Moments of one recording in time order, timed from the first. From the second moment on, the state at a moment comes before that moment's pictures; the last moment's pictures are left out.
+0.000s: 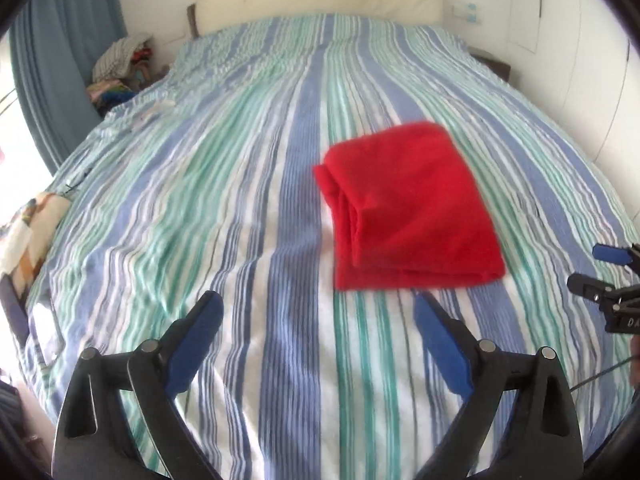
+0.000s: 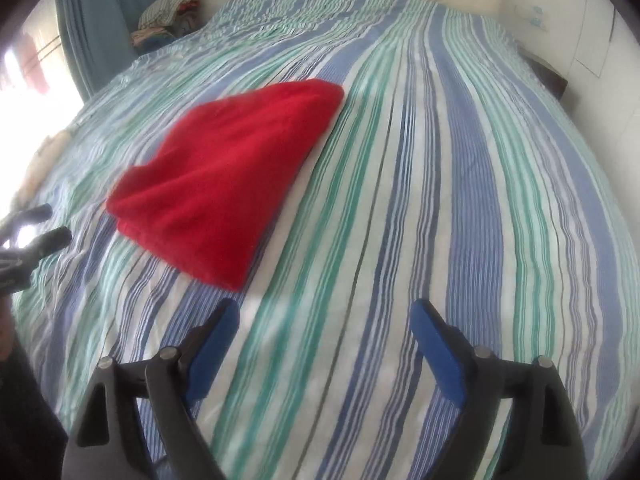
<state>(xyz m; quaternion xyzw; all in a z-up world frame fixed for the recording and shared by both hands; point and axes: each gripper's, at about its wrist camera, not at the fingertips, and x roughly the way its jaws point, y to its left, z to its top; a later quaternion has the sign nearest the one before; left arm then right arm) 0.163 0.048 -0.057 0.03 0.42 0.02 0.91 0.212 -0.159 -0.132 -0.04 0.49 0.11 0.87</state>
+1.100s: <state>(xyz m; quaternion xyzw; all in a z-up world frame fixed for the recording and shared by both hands) 0.044 0.027 0.018 0.04 0.46 0.03 0.88 0.036 -0.095 0.000 -0.05 0.45 0.08 0.89</state>
